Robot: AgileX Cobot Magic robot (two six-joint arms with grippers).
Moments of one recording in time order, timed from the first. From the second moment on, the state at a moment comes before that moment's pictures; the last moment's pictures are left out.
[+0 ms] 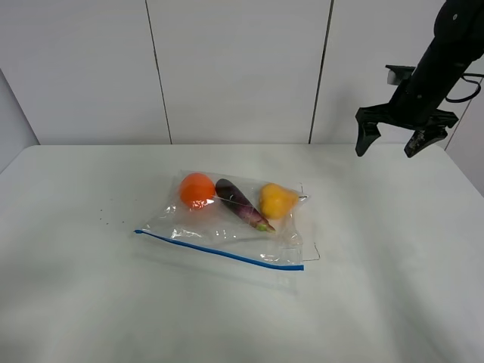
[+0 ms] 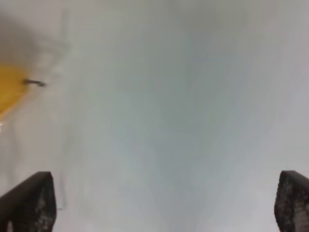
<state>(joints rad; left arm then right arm) -0.03 -0.01 -0.49 0.01 1.05 0.01 0.03 2.00 -1.78 0.11 1.21 -0.09</state>
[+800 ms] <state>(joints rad) -0.03 -0.01 -0.49 0.01 1.05 0.01 0.03 1.42 -1.15 0.08 1.21 -0.07</state>
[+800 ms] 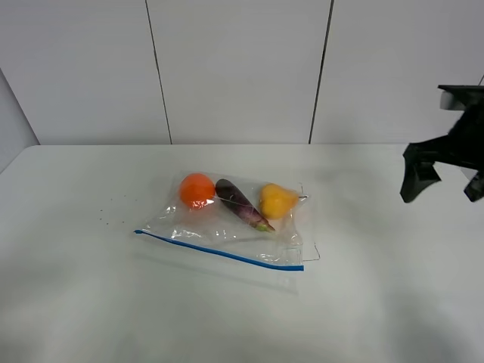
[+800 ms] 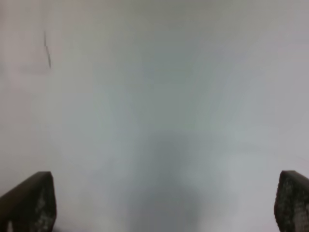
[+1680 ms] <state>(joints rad) -0.03 -0.01 -0.49 0.01 1.05 0.01 0.03 0.23 -0.50 0.09 1.03 -0.07</state>
